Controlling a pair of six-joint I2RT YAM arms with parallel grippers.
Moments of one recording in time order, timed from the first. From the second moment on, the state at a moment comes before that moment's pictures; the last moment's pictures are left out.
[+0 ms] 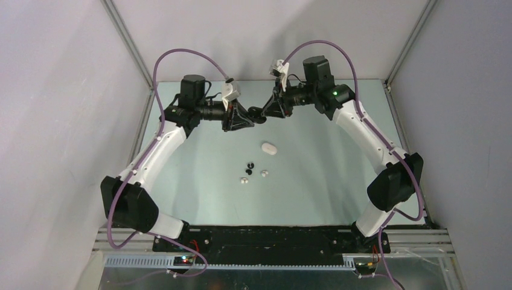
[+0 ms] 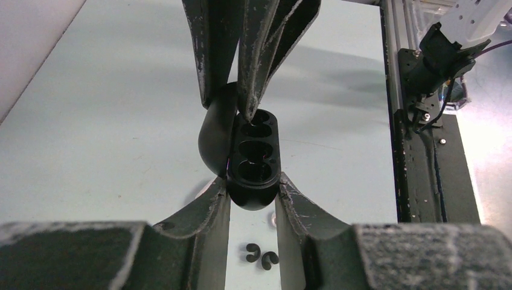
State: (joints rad) left arm -0.32 1.45 1.35 -0.42 1.06 0.40; right arm 0.49 1.69 1.74 -0.54 -0.87 -0.26
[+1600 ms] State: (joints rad) left arm -0.30 1.46 1.41 -0.43 0.88 -0.05; right arm 0.67 1.63 1.73 -0.68 -0.50 -0.93
